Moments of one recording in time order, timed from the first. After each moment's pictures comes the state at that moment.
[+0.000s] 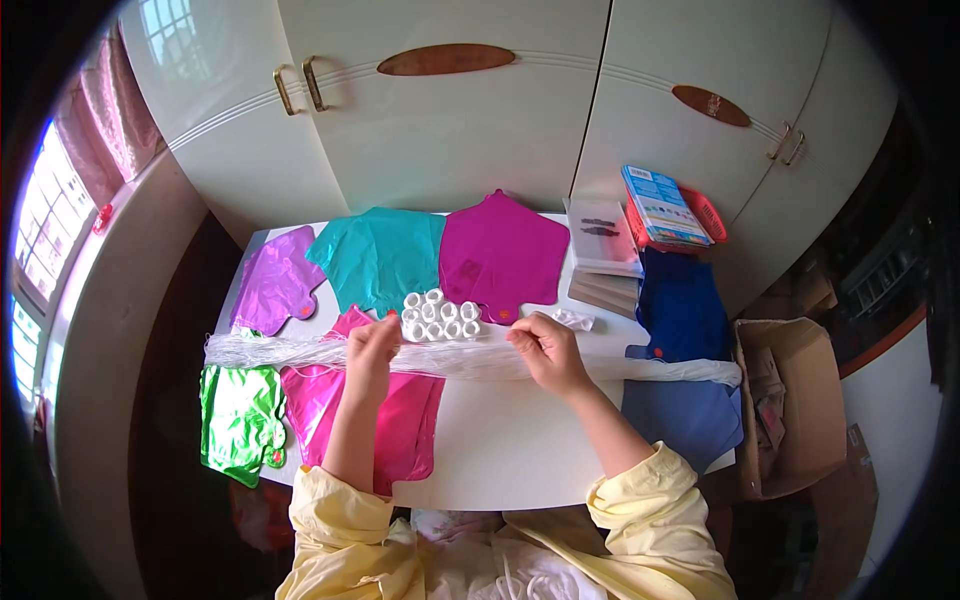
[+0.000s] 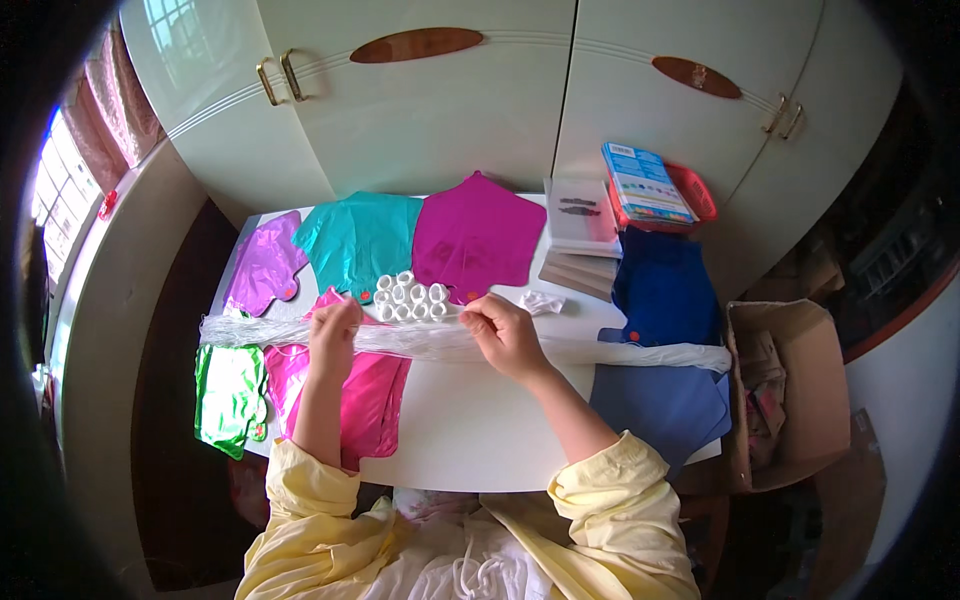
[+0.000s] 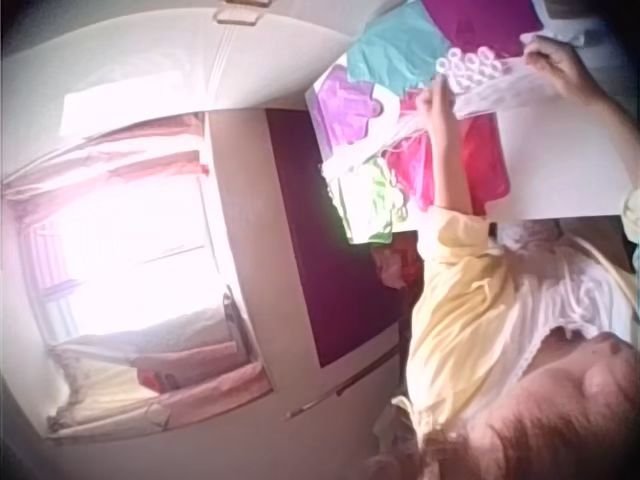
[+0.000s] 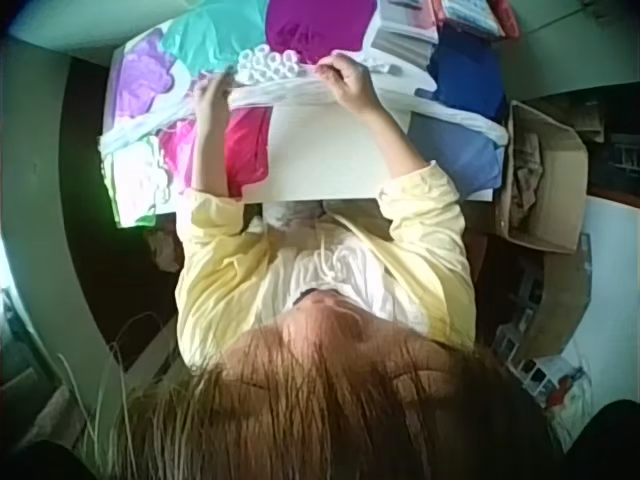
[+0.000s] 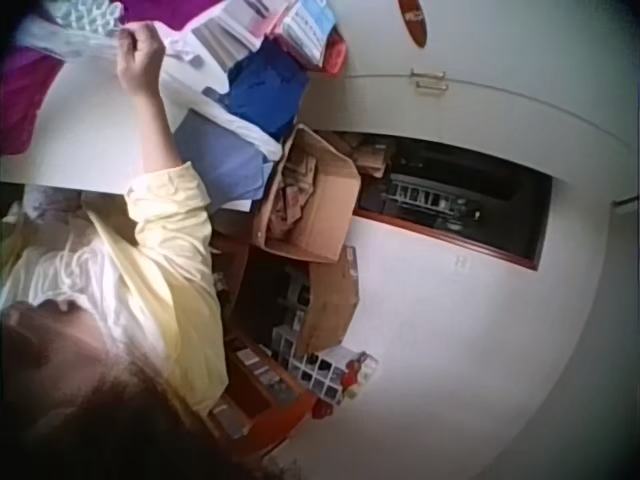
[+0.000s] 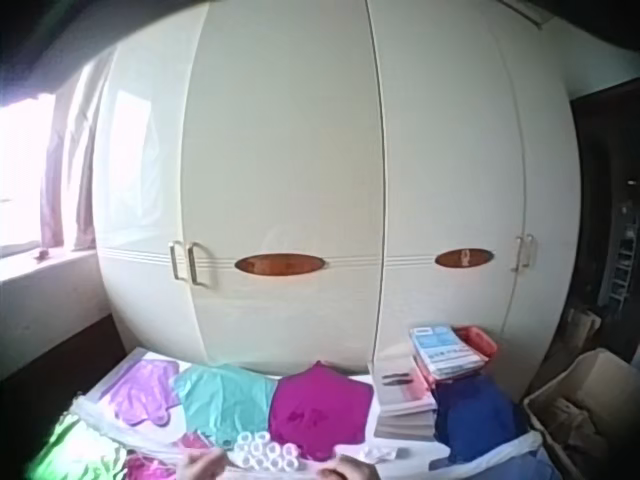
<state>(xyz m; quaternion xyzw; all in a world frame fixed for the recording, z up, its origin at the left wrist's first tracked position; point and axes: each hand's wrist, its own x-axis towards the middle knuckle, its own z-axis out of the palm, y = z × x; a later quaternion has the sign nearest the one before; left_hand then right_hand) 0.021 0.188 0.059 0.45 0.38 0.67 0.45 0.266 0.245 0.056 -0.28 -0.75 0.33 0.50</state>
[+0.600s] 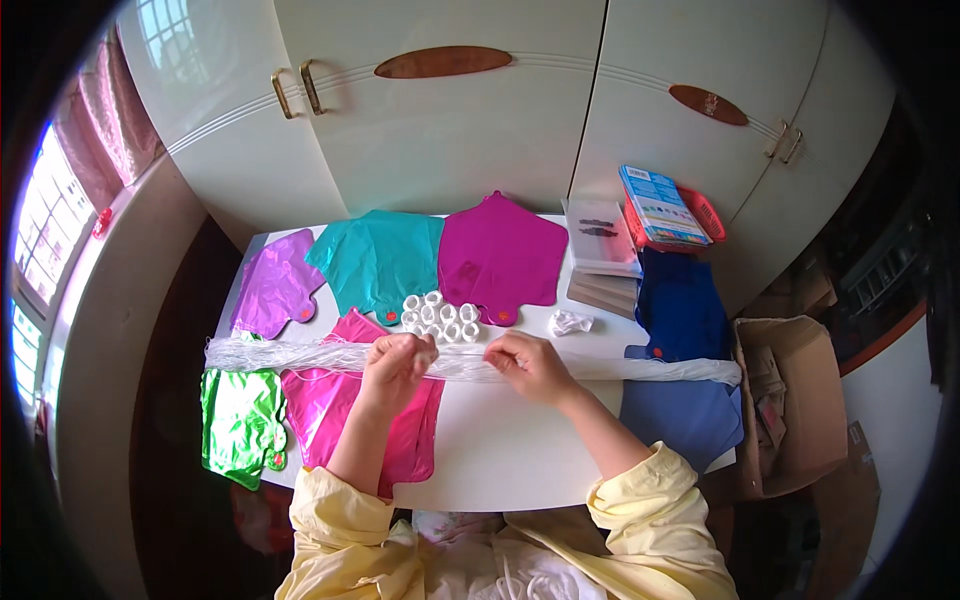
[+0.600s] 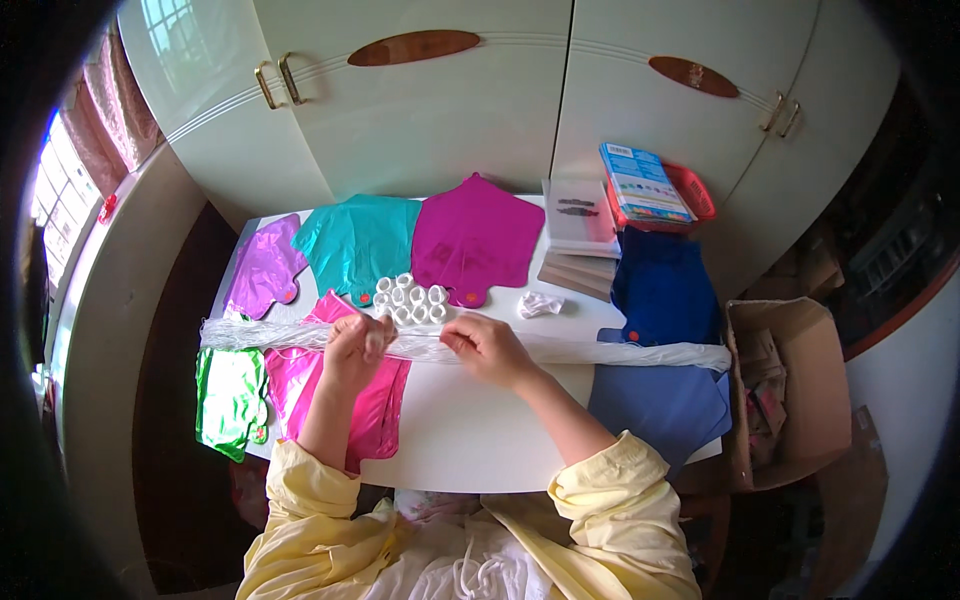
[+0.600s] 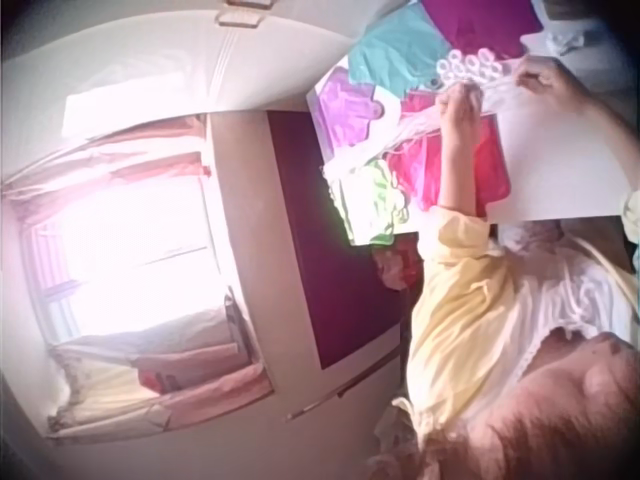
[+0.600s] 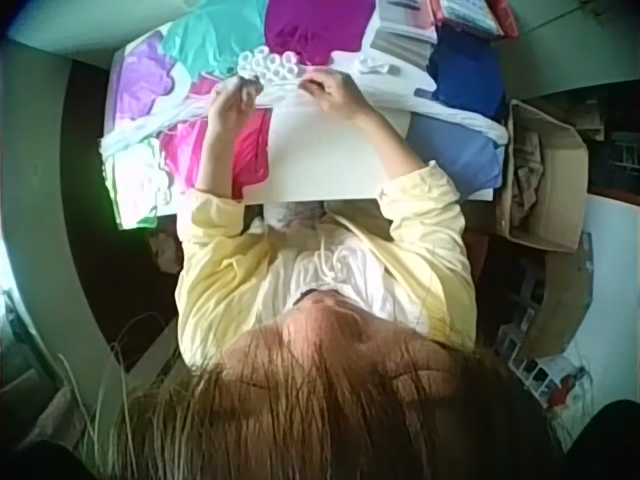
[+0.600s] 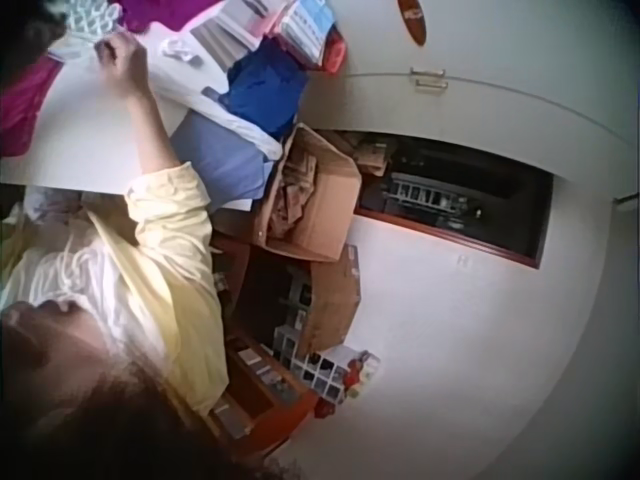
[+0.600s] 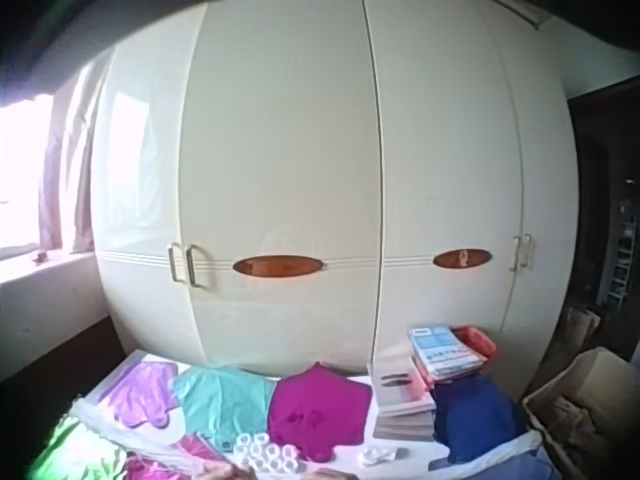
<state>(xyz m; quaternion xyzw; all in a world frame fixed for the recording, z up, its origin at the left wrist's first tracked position) 0.035 0.184 0.049 0.42 0.18 0.63 0.63 0.255 0.237 0.048 -0.24 -0.80 0.36 0.41</state>
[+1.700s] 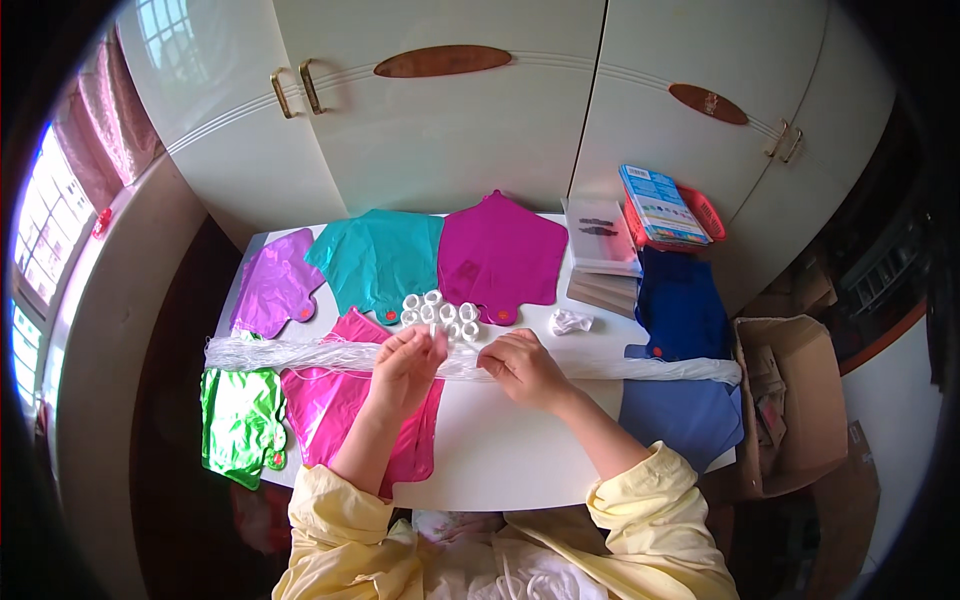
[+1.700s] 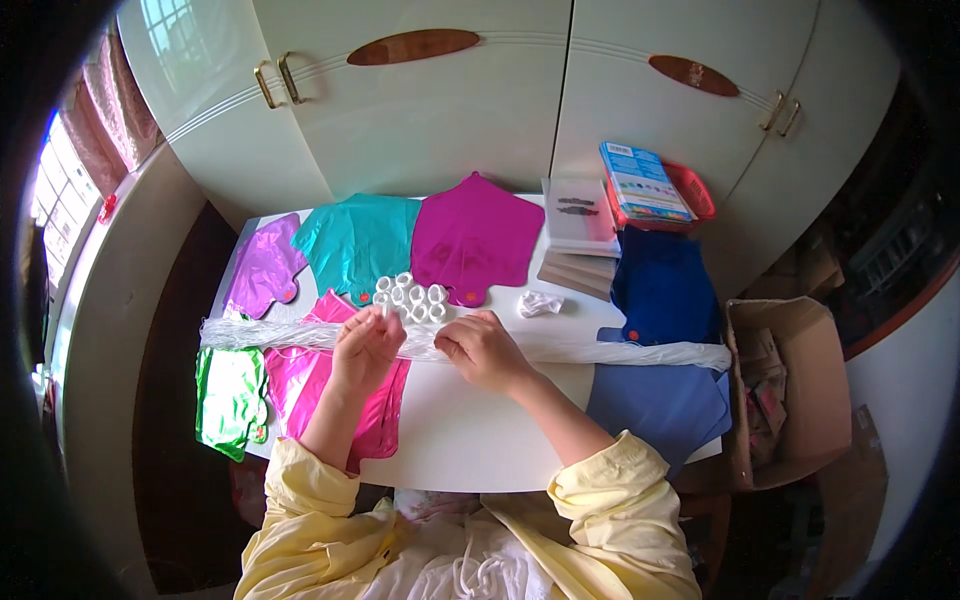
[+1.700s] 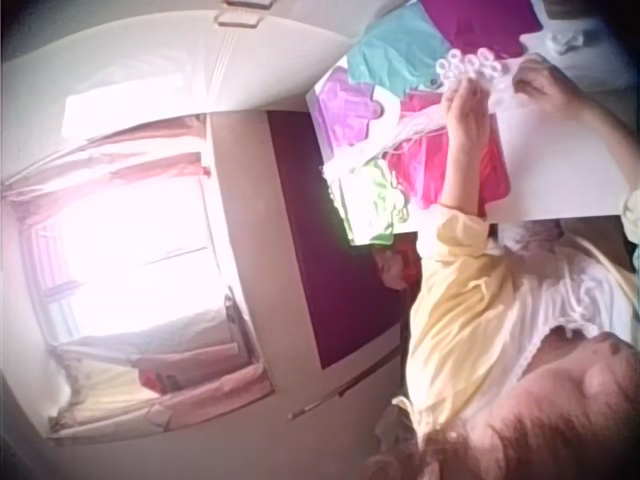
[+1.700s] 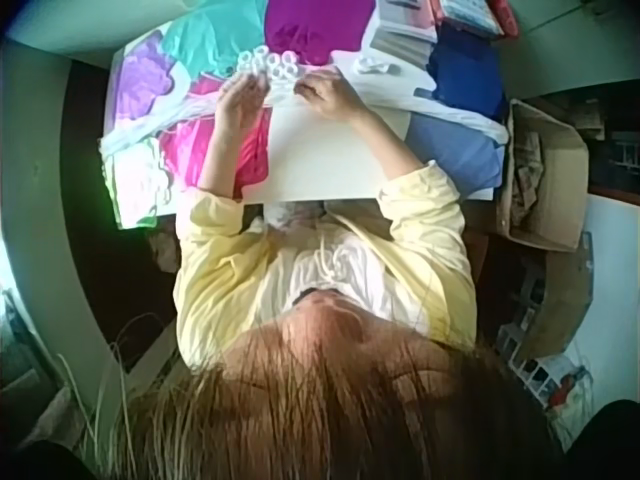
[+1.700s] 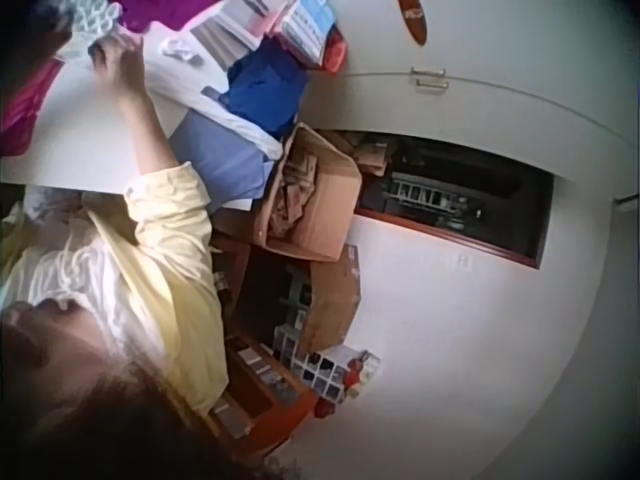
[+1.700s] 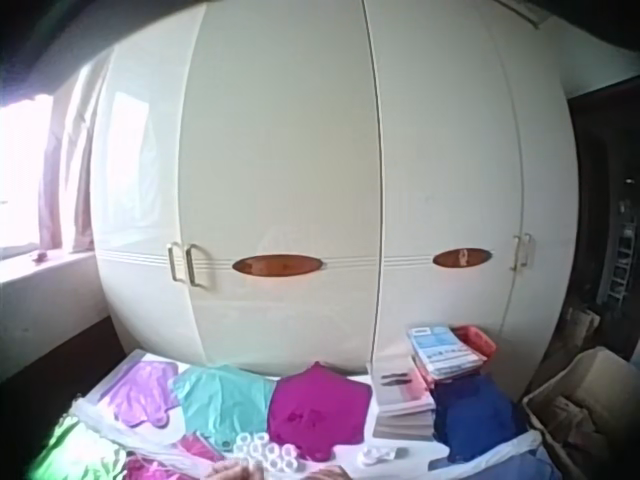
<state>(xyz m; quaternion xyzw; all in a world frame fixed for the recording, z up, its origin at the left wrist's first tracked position) 0.061 0.184 0.056 0.34 0.21 0.66 0.63 0.251 0.239 0.038 -0.23 -0.86 0.24 0.39</state>
